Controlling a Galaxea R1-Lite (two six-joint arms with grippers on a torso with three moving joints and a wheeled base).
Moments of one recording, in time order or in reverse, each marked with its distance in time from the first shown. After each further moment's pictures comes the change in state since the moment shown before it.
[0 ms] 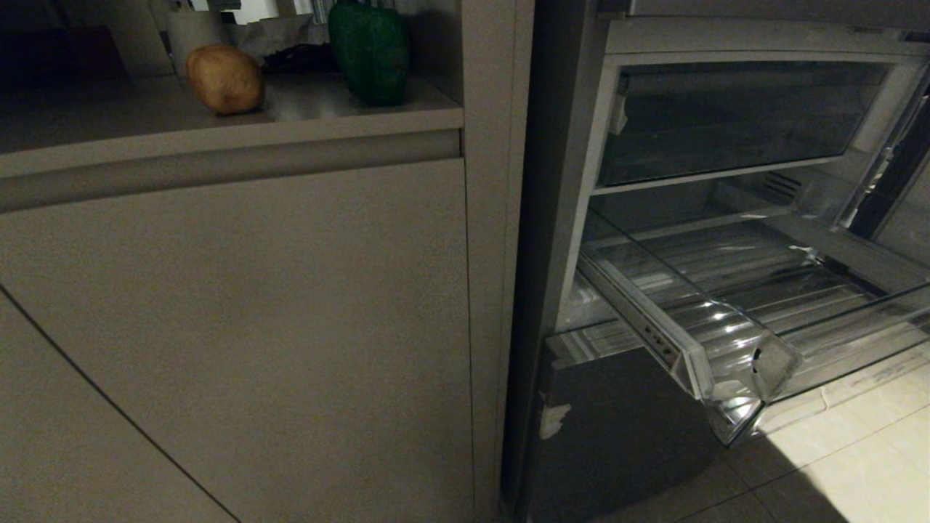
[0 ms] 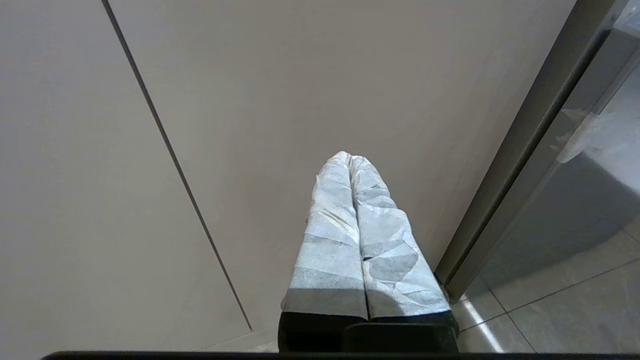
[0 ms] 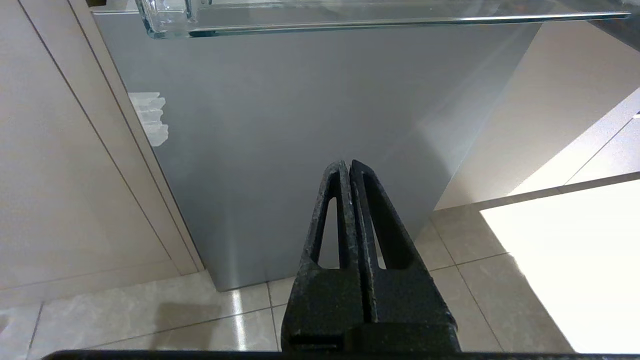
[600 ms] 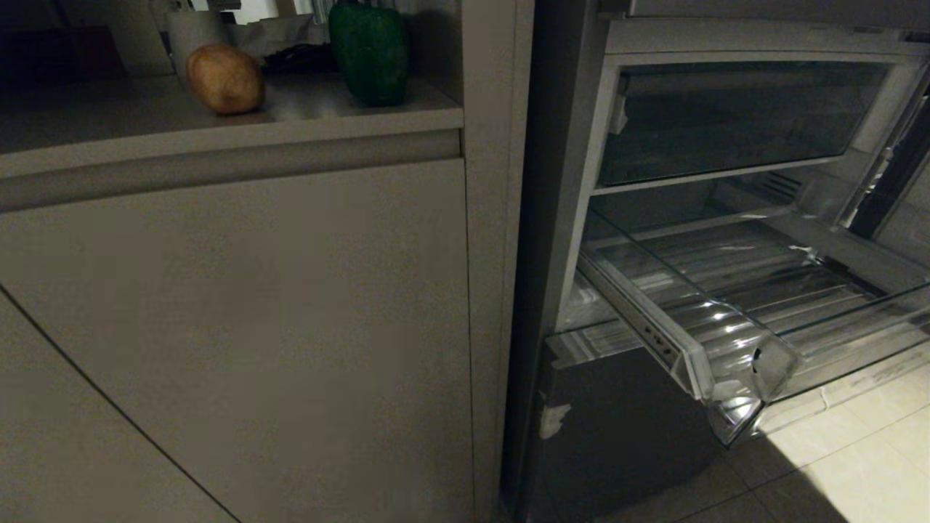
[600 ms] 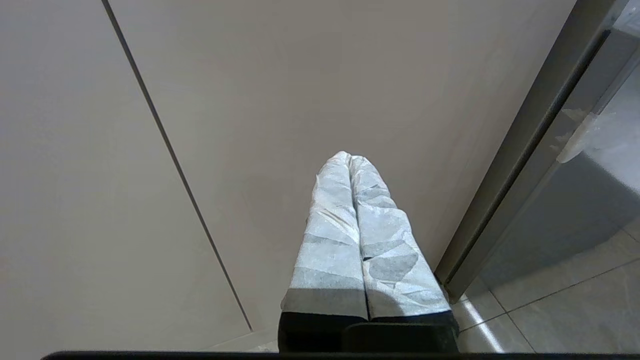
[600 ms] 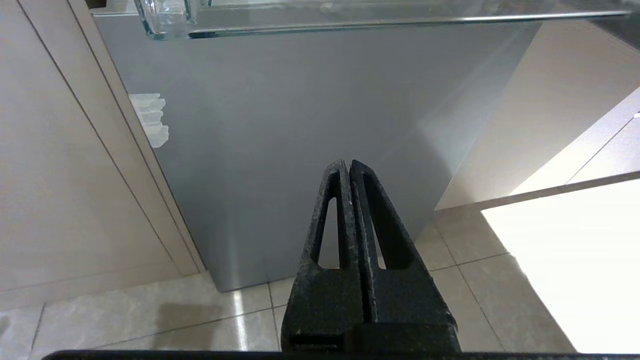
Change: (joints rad) left arm 0.000 0.000 0.000 0.000 0.000 0.000; right arm 0.001 0.000 0.005 -0.017 -0.001 0.003
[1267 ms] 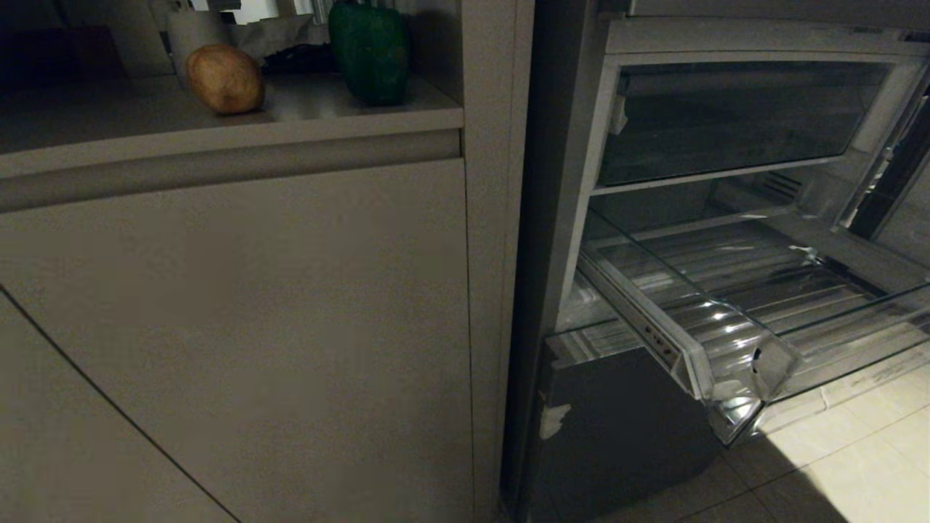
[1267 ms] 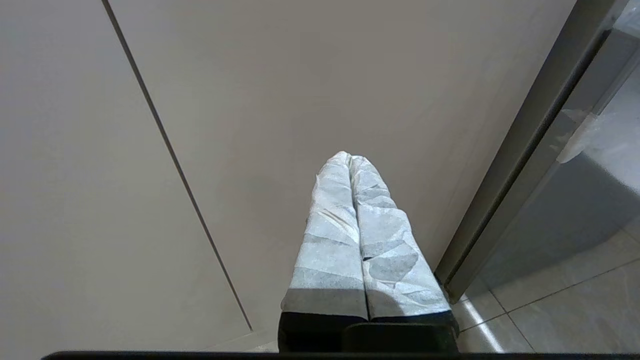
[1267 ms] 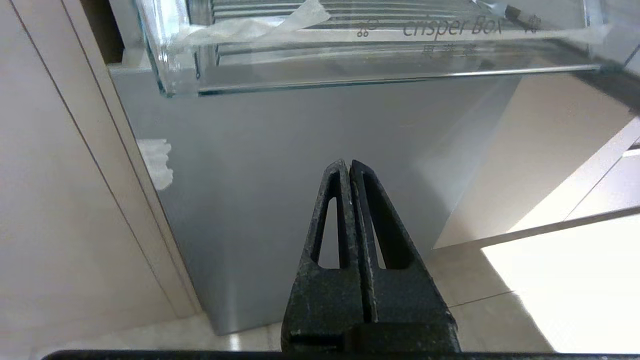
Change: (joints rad) left arm 0.000 0.000 0.000 0.000 0.000 0.000; right arm 0.000 0.000 0.027 -0.140 0.005 0.017
